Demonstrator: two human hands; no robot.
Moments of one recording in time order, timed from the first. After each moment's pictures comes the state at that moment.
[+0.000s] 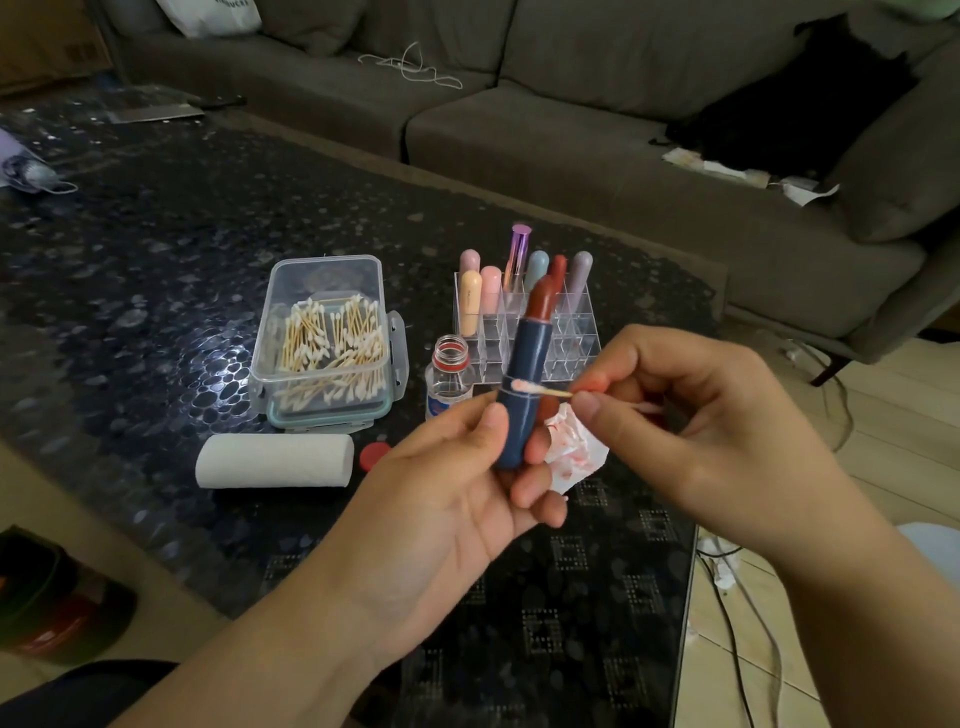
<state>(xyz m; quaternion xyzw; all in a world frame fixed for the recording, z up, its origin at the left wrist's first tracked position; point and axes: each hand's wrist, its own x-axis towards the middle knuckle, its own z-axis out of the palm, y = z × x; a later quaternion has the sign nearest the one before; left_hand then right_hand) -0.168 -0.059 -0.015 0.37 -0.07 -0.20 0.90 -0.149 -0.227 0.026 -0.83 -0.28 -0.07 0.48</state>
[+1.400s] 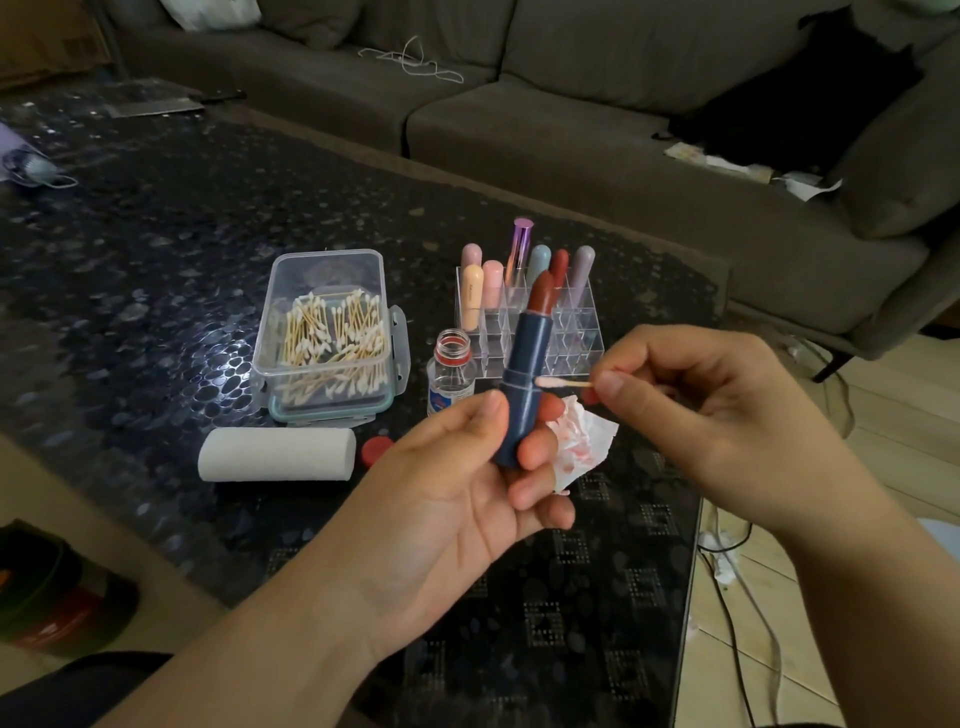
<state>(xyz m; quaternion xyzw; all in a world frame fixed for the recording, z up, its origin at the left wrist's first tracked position) -0.167 -0.056 -0.015 0.33 -0.06 -0.25 0.91 -0.145 -0.231 0.025 -0.83 -0.25 -0.03 0.50</state>
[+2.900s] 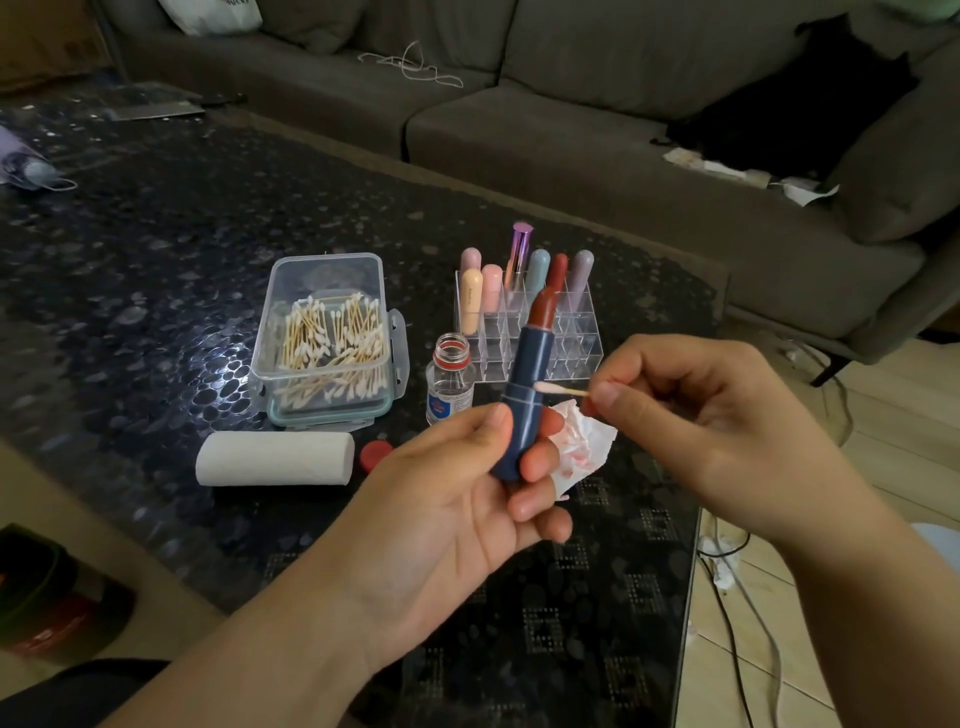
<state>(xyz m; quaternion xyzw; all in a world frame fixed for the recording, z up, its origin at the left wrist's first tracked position) -0.169 -0.055 -0.013 0.35 -0.05 -0.26 0.90 -0.145 -0.230 0.025 -0.83 -0.24 -0.03 0.49</state>
